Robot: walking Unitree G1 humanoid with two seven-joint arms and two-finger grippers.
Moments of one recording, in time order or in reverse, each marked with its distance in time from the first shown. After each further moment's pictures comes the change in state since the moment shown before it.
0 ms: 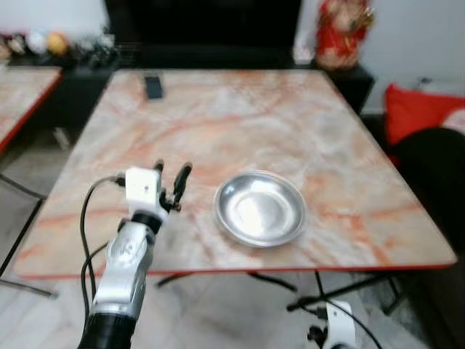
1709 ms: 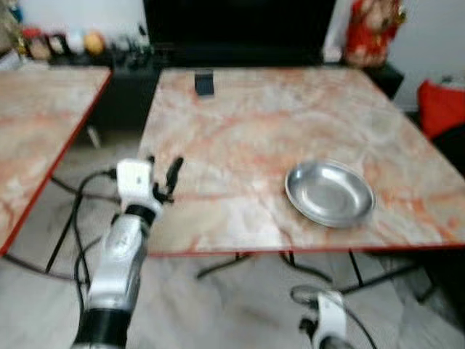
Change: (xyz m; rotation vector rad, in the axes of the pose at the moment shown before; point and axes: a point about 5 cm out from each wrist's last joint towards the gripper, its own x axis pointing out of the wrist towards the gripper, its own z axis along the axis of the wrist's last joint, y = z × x) left arm 0.010 -0.012 0.007 -0.045 -0.013 0.015; right arm 0.001 -0.006 0.010 0.008 -0.010 -0.035
